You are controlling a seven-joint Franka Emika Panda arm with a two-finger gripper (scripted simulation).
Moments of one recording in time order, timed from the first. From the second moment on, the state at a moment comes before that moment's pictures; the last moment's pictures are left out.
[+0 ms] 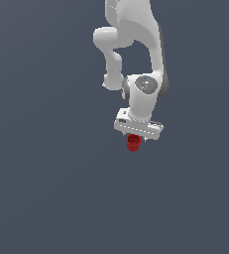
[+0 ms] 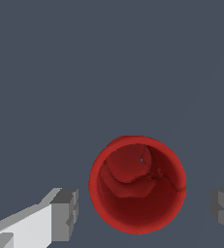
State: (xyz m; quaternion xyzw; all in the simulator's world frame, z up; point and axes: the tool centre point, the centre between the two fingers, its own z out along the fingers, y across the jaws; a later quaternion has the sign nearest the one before) arm -0.043 0.099 0.098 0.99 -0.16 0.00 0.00
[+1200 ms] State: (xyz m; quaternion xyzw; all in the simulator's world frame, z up) arm -0.044 0.100 0.048 0.99 -0.16 0.00 0.00
